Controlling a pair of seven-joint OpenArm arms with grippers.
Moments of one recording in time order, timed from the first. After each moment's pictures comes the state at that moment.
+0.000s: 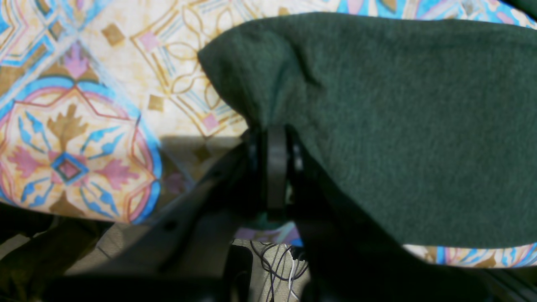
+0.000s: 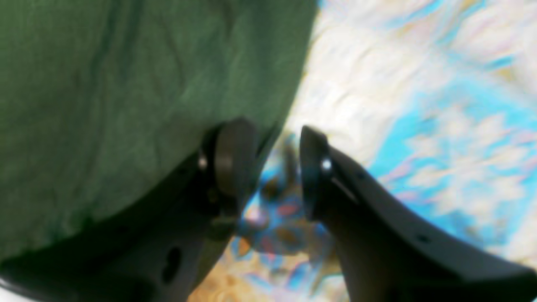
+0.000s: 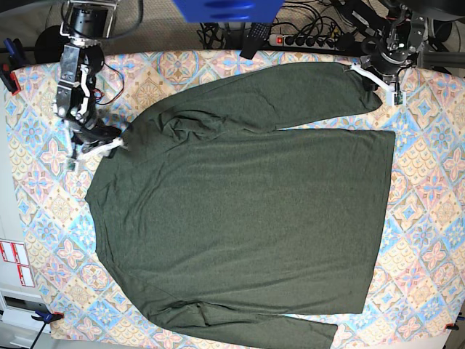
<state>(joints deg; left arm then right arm) 36.0 -27.9 -0.6 89.6 -38.2 2.2 22.6 -8.6 9.8 15.3 82.3 22.8 1.3 -41.1</state>
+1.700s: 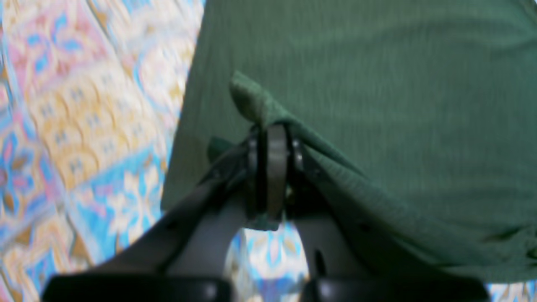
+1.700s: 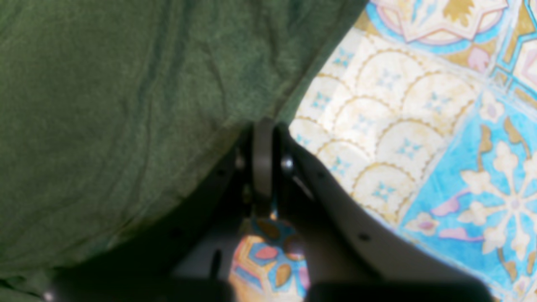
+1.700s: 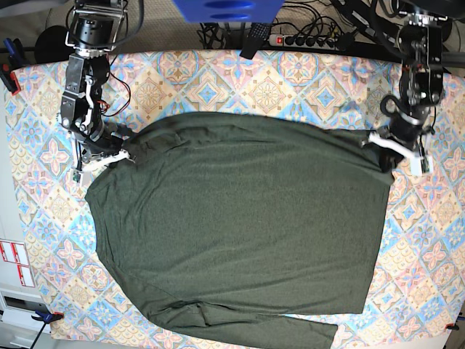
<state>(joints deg) 21.2 -27.3 -10.1 98.5 -39.2 1.1 25.8 -4.8 8.3 15.5 81.5 23.4 1.3 -40.9</state>
